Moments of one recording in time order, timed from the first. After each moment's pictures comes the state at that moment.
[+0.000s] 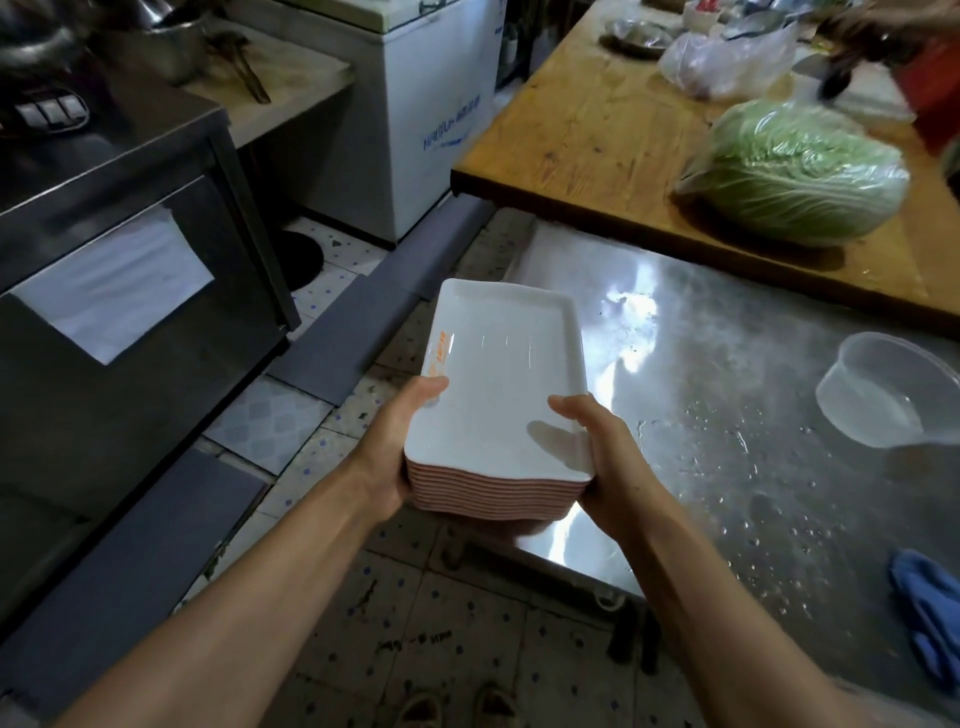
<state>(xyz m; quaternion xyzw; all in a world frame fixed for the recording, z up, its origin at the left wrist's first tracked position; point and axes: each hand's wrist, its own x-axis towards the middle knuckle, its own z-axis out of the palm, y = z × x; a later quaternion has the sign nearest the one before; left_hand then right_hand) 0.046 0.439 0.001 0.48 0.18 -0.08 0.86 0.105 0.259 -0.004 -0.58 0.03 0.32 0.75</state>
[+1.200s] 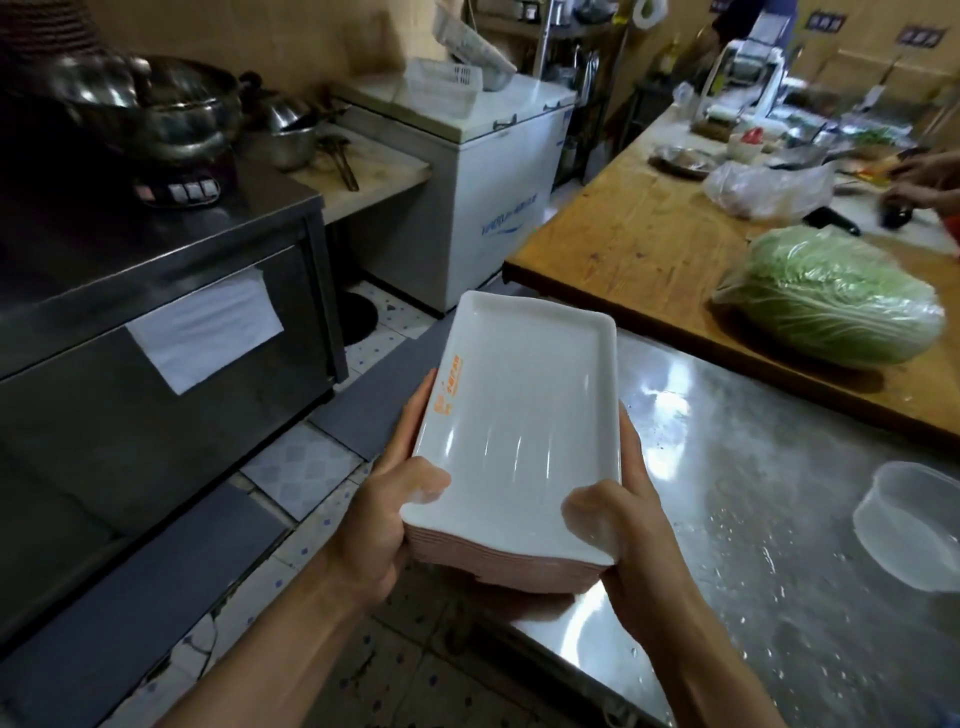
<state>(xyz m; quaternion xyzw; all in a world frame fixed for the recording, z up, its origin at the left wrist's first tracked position) 0.005 0.443 0.050 0.57 0.05 0.09 0.82 0.084 0.263 0.064 -0.65 -0.18 0.23 0.70</state>
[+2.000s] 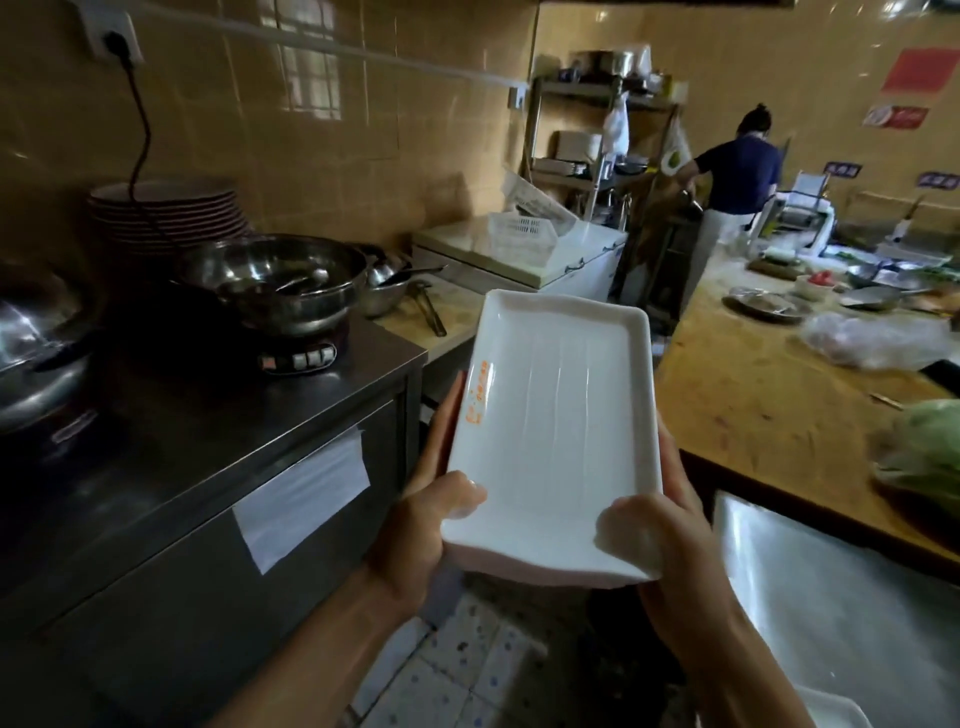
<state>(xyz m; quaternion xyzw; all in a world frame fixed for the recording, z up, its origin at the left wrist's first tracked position) 0.083 0.732 0.129 0.62 -0.01 0.18 0.76 0.162 0.555 0.146 -0.62 -0.27 0.12 0.72</state>
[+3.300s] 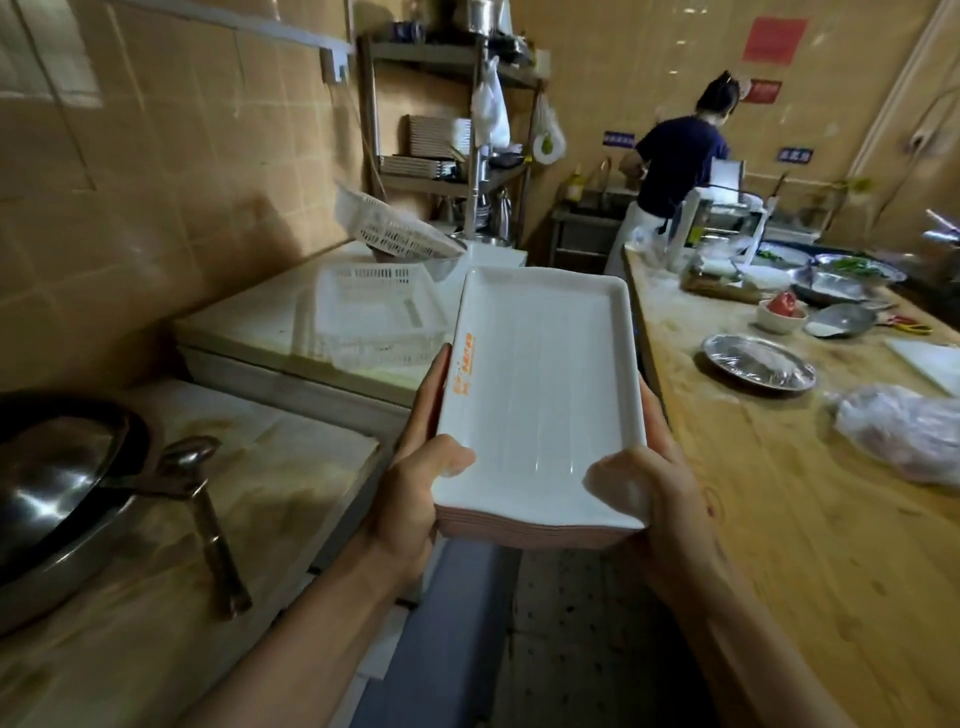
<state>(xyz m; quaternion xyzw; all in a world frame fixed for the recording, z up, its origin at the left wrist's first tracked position) 0.836 0.988 0.138 0.59 -0.11 0.11 0.79 0.859 0.801 0.156 -0.67 -0.19 0.01 0.72</state>
